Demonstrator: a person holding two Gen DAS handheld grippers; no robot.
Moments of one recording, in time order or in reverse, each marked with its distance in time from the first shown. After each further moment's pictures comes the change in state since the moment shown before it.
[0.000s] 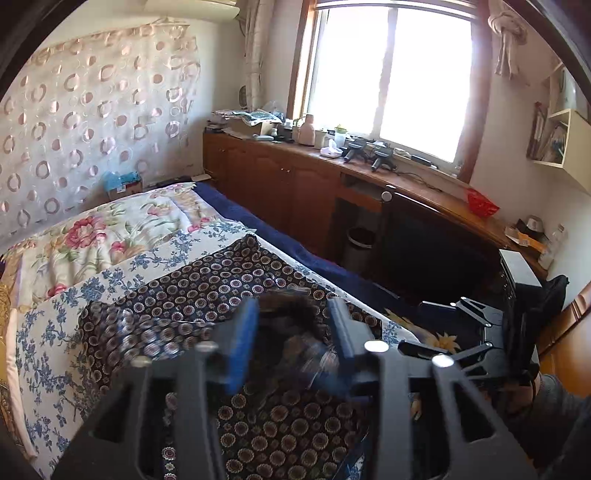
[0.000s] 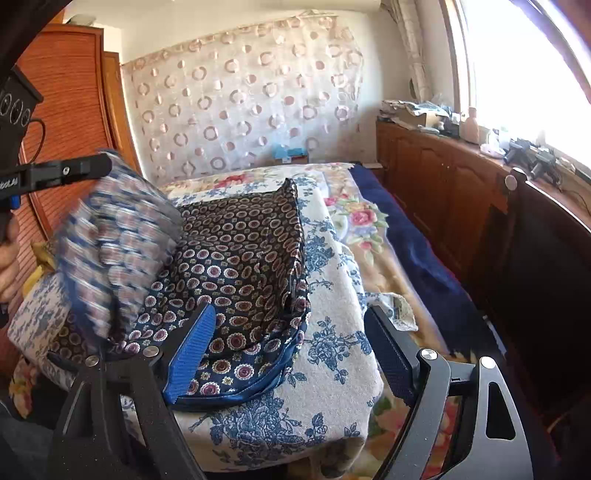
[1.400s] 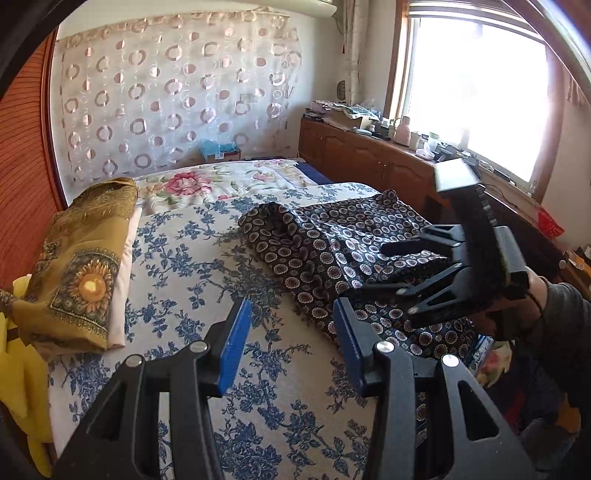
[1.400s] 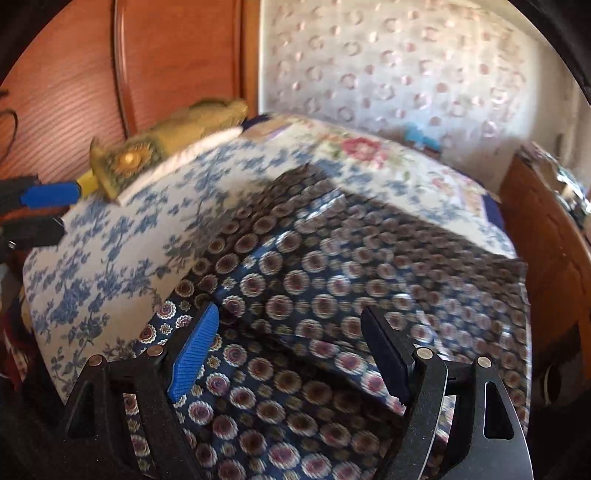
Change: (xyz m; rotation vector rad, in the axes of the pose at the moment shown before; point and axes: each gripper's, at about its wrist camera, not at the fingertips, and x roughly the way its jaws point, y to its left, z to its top) left arm -0.098 0.117 -0.122 -0.188 0.010 0.302; right arm 0.144 0.207 0.053 -0.470 0.231 0.305
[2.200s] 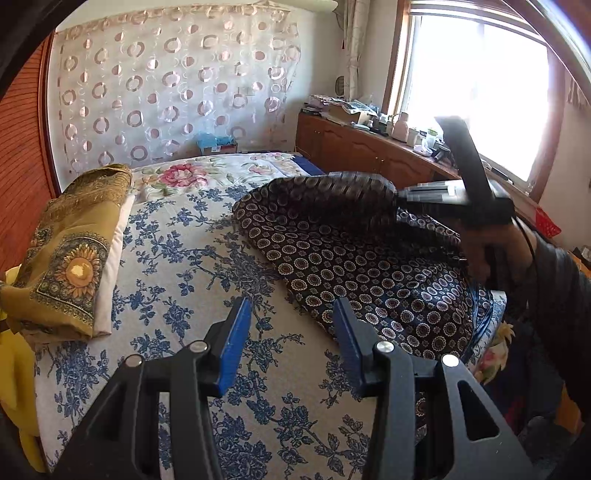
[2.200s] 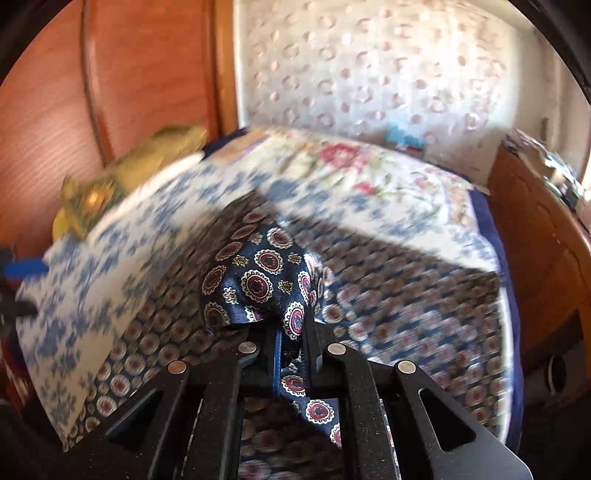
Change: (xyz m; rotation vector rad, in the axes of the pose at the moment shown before) left arm 0.011 -0.002 -0.009 -0.007 0.019 -0.021; right arm -0.010 -0.071 0.023 0.112 -0.068 -0.038
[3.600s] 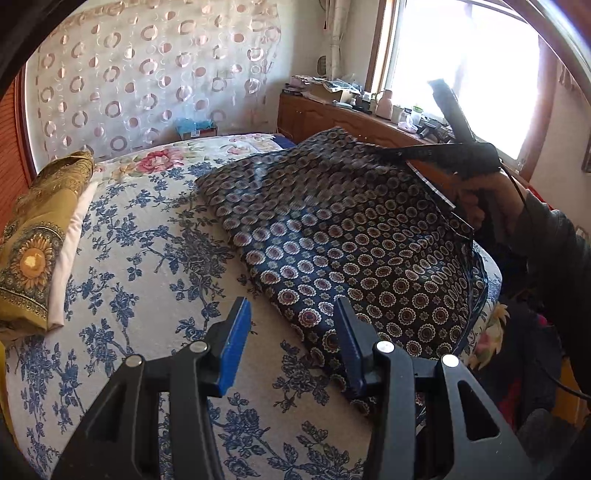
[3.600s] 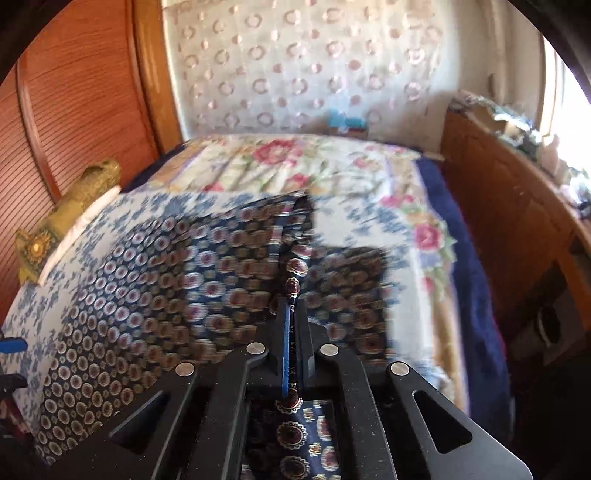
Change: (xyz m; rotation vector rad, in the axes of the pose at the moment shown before) left arm 0.033 -0.034 -0.012 0.039 0.075 -0.051; right arm -0.022 -0.107 -0.014 0.169 0.004 -0.129
